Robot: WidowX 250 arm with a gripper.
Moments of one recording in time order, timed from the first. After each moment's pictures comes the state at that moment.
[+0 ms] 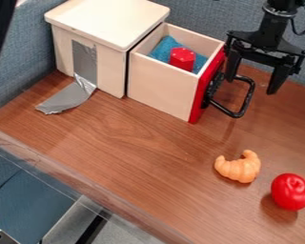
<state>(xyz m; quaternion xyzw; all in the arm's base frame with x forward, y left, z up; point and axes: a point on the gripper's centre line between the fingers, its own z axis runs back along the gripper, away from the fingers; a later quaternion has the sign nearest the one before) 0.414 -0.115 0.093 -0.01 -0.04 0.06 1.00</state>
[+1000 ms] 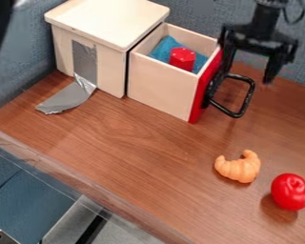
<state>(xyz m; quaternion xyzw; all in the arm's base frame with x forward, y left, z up) 0.421 -0.101 0.112 -0.03 -0.05 0.08 1.00</state>
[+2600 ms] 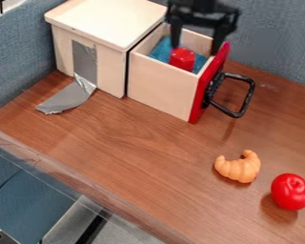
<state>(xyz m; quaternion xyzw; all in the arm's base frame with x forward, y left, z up) 0.416 -0.003 0.104 -0.01 -0.03 0.18 0.98</state>
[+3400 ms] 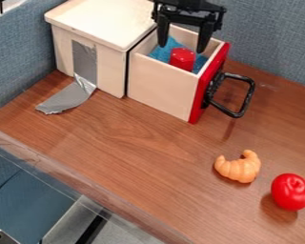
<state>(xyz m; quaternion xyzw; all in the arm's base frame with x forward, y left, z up) 0.422 0.009 0.101 -0.01 -0.03 0.19 0.98</state>
